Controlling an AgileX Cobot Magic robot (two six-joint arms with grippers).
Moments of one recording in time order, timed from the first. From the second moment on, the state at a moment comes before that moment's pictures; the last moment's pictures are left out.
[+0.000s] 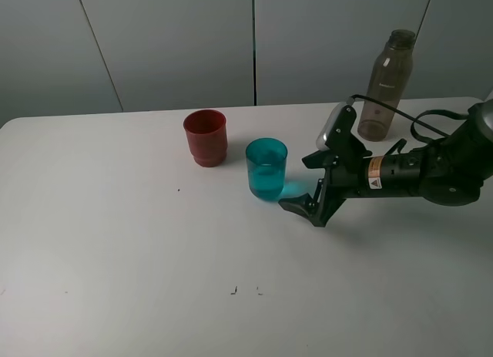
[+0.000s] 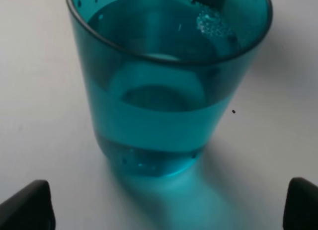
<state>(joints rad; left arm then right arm) 0.03 0.00 -0.51 0.10 1.09 -0.04 0.23 2.06 -0.66 -0.90 -0.77 0.11</state>
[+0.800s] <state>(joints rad) 0.03 0.00 -0.51 0.10 1.09 -0.04 0.24 2.11 -0.74 -0.96 -0.85 0.10</state>
